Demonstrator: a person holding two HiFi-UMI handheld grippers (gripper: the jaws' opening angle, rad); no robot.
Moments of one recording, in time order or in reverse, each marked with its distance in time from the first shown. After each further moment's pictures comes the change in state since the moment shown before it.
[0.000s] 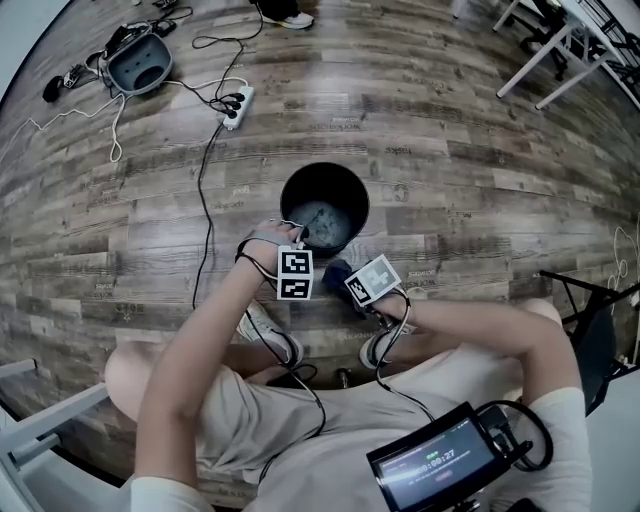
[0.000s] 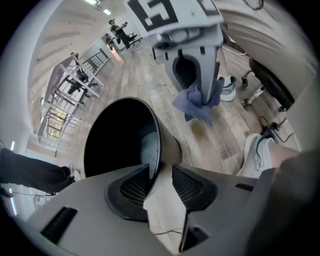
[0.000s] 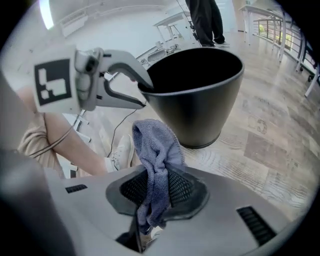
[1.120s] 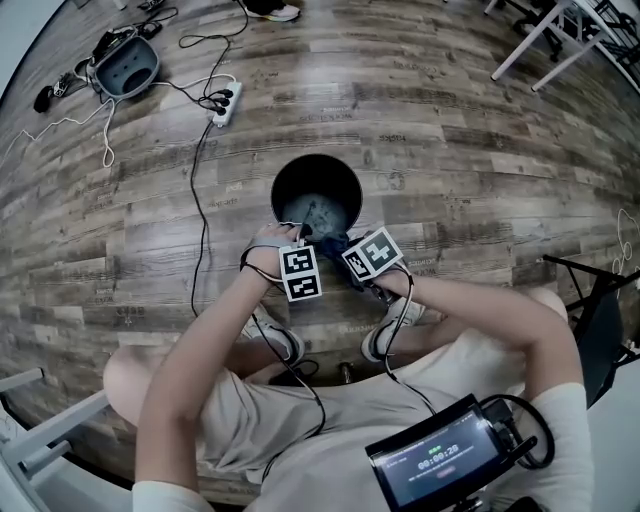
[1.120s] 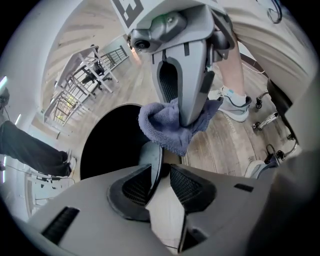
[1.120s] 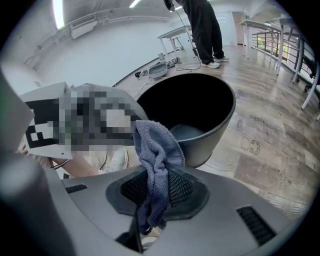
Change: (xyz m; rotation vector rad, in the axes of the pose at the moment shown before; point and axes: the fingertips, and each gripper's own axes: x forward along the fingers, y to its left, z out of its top) left arm 0.008 0.000 0.028 -0.196 -0.039 0.017; right arm -0.022 -0.027 0.052 -0.045 -0.127 -0.041
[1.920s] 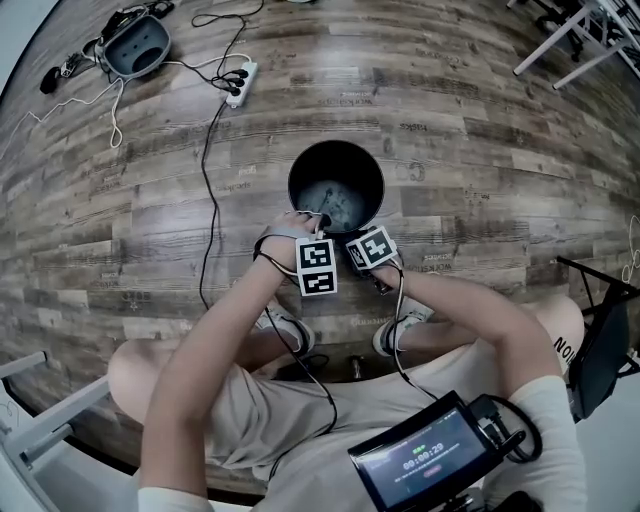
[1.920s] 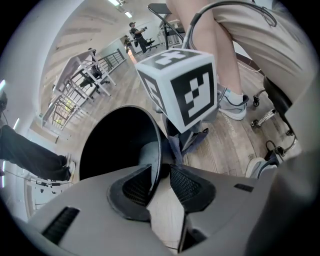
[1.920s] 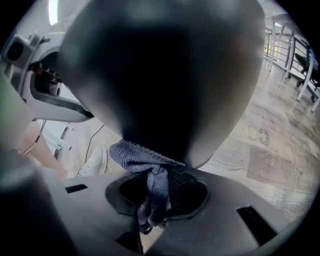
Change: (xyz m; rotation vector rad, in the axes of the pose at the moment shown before) left arm -0.001 0.001 0.002 0.035 -0.027 -0.002; right arm 0.095 -0.036 -0.021 0.043 -0.026 -0.083
